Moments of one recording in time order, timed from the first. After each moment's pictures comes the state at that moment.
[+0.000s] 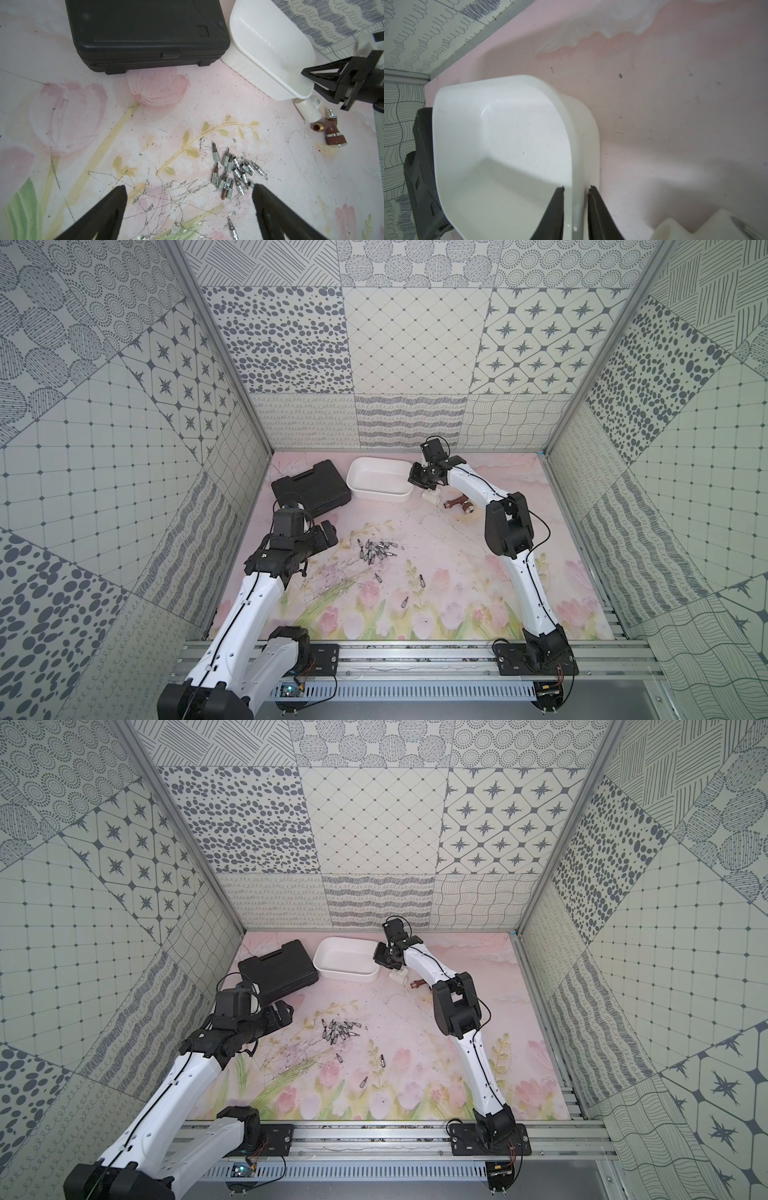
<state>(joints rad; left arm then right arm) -0.04 0.94 0.74 -0.61 0.06 -0.48 0.46 2.47 2.18 -0.62 -0.19 0.72</state>
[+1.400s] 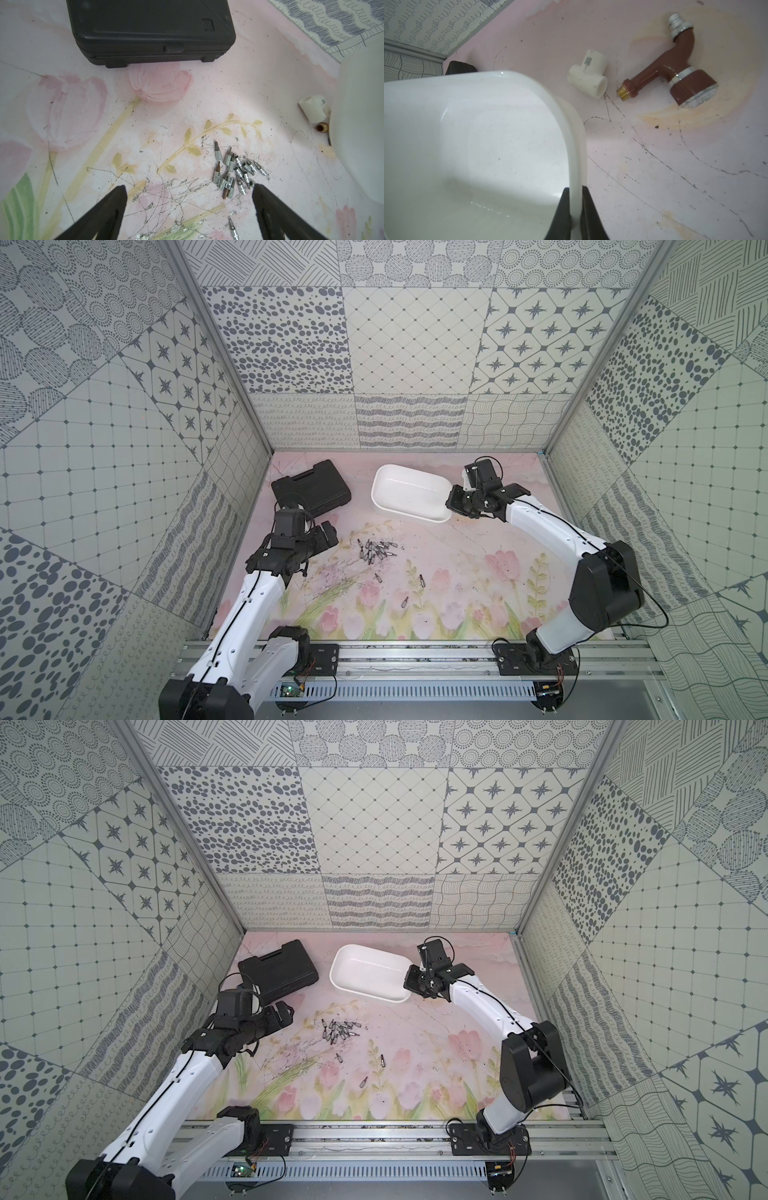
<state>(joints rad) -0.04 0.95 0.74 -0.61 0.06 -0.50 0.42 1.53 1.19 -0.55 -0.13 0.72</state>
